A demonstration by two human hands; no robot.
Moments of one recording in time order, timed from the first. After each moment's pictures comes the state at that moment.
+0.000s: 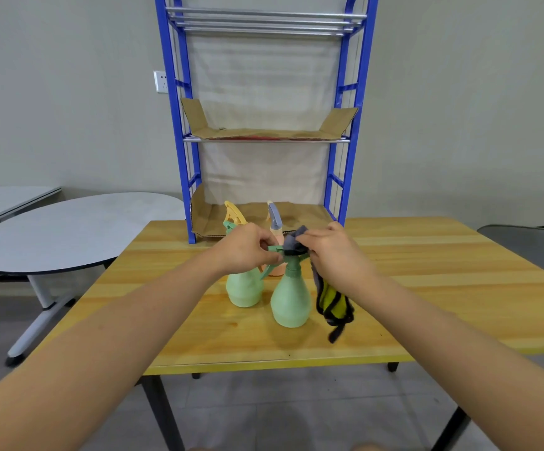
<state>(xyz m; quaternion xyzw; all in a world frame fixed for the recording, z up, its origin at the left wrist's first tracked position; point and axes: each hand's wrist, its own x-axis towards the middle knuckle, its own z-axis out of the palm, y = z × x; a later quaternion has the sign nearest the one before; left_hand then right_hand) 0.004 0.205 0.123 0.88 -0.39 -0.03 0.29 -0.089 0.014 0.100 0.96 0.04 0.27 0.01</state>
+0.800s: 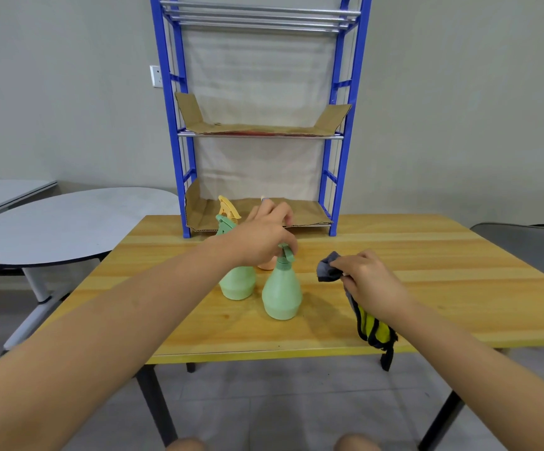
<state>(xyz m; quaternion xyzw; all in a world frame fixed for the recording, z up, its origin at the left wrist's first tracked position) -0.009 0.174 0.134 0.84 -0.53 0.12 0.00 -0.160 -0.036 0.064 0.97 -0.01 0.21 -0.07</state>
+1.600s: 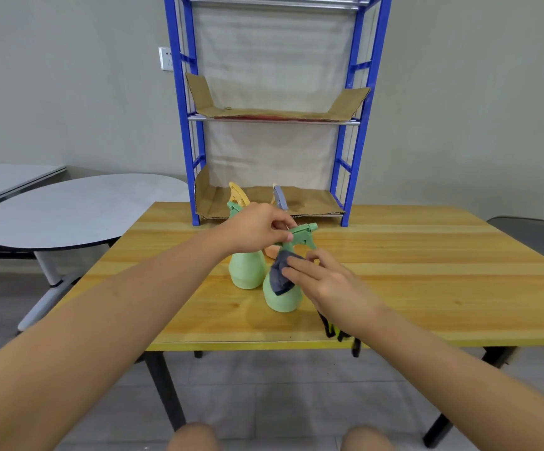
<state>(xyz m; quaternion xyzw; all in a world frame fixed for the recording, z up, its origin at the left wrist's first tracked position) 0.004 0.197 0.125 0.86 -0.44 0.00 0.26 -0.146 0.041 0.052 0.93 0.21 0.29 0.06</state>
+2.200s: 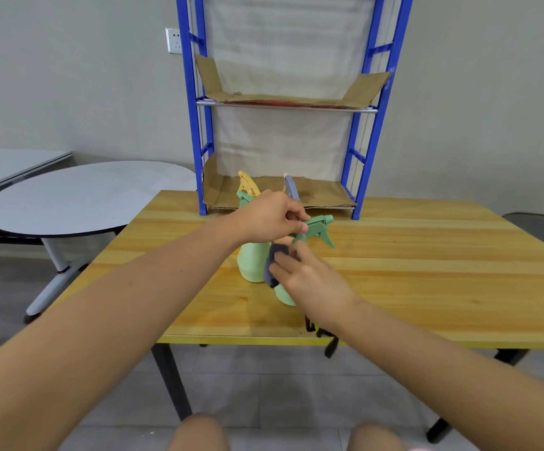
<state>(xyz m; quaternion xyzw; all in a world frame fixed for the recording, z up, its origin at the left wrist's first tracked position) 0.011 0.192 0.125 0.86 -0.44 0.01 0.26 -0.107 0.080 0.039 0.93 0.20 0.25 0.20</state>
